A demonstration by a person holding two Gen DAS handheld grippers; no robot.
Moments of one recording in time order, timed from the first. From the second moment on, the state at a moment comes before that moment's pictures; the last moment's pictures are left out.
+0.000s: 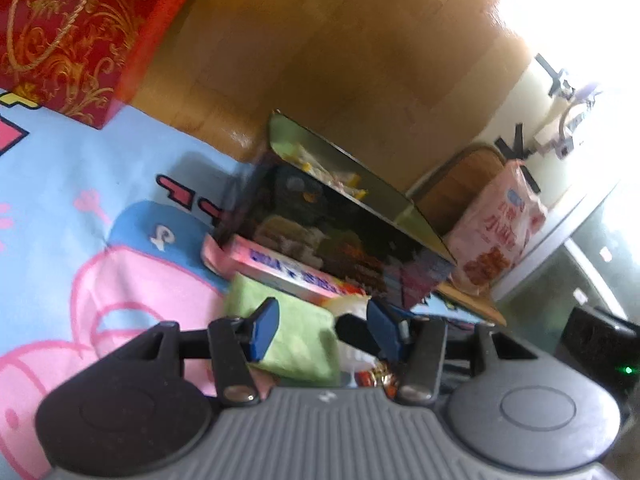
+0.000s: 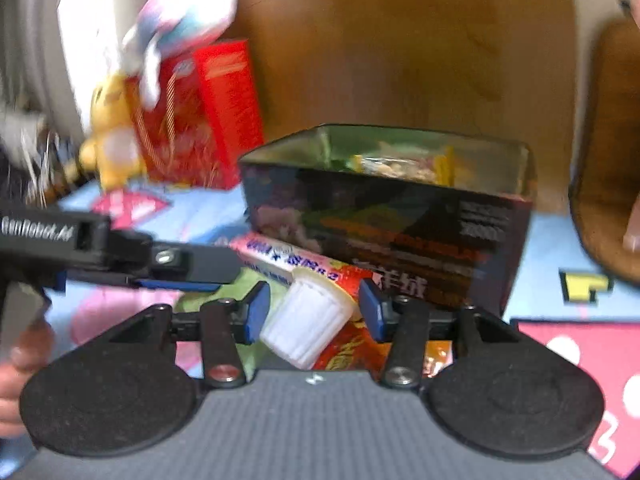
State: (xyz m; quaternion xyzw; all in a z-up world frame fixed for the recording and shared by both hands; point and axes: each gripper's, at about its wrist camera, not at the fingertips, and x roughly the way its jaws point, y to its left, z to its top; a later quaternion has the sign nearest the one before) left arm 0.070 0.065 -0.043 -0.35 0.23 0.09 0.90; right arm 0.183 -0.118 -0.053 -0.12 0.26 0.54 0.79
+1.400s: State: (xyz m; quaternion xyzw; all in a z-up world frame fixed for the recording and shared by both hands) left arm -0.025 0.037 -0.044 -0.39 0.22 0.08 0.89; right arm 0.099 -0.208 -0.064 -0.12 0.25 0.62 0.73
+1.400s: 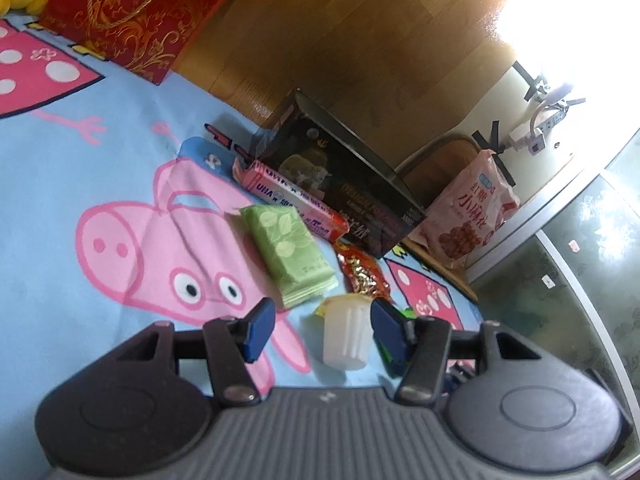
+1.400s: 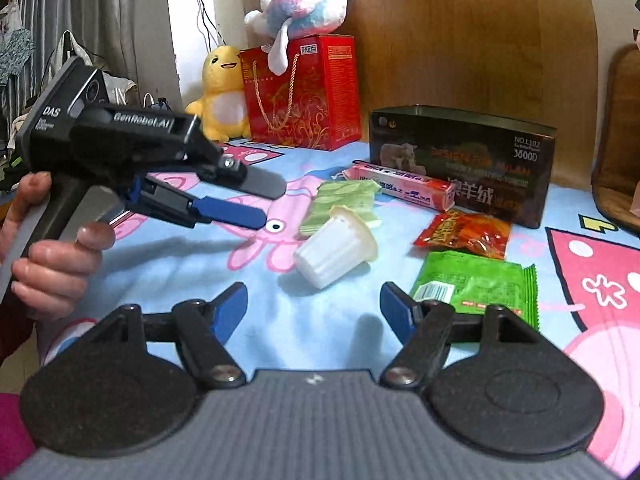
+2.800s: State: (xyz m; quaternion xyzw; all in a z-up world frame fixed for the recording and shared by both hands) left arm 0.027 0.007 -0.041 -0.32 0.31 0.05 0.89; right arm 0.122 -0.170 -0.060 -0.13 0.28 0.61 0.73
